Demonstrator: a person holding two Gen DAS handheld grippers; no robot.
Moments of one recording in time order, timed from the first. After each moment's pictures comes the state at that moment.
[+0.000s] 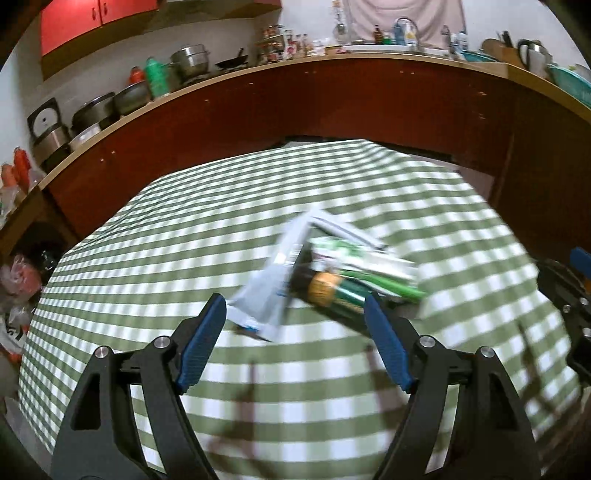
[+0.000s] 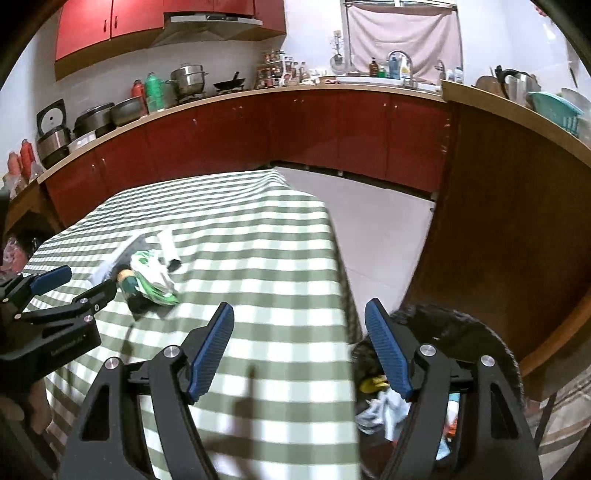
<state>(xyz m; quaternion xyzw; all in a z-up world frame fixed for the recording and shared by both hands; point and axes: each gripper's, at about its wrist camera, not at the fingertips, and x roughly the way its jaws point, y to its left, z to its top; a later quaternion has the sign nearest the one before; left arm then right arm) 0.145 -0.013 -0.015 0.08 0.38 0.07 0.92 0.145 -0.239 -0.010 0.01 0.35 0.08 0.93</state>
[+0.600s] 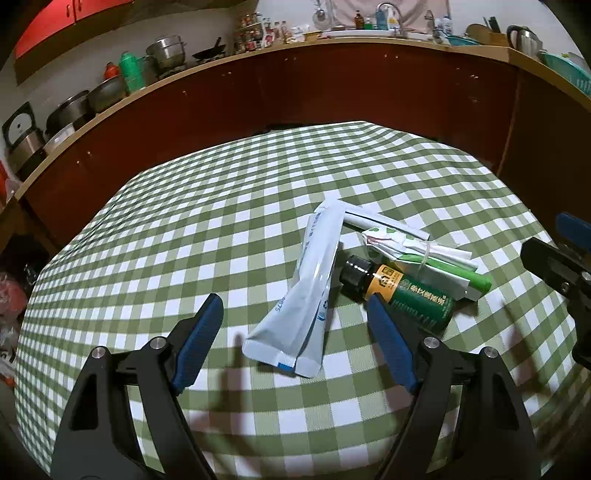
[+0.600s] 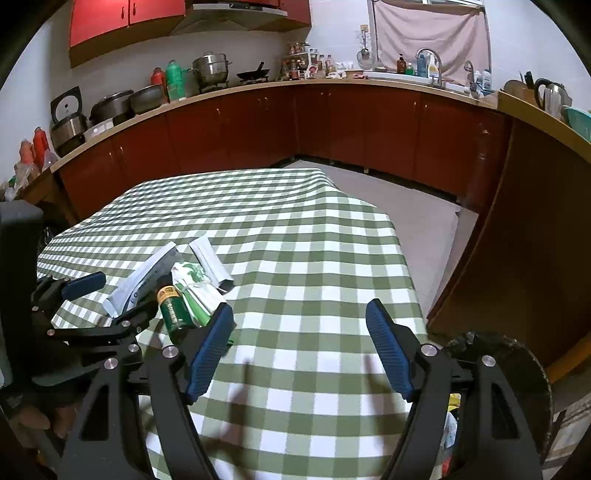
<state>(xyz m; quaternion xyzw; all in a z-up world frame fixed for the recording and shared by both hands) 0.181 0.018 -0.035 0.09 0.40 0.02 0.91 0.172 -0.181 -0.012 0.00 0.36 0.11 0.93</state>
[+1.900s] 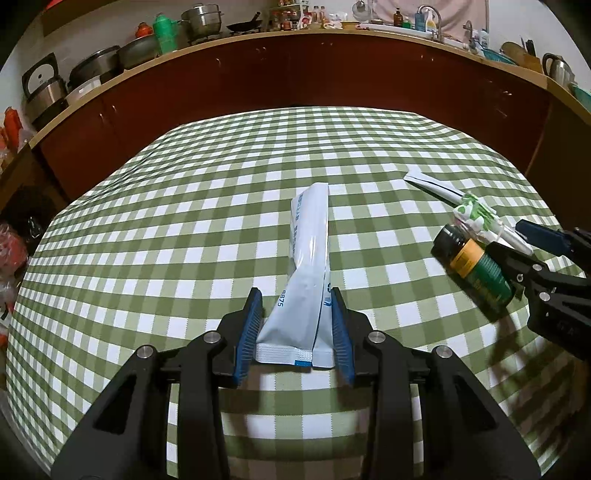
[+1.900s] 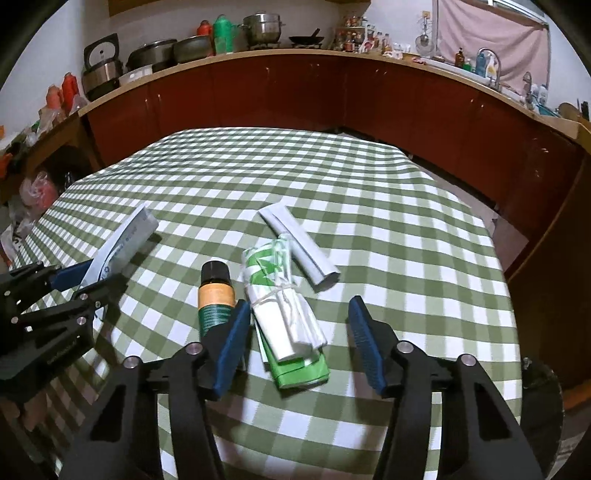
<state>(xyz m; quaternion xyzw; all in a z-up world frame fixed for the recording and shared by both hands) 0.155 0.093 -0.040 0.03 0.43 0.05 0.90 0.192 -0.093 -0.028 -0.07 0.41 0.18 0.89</state>
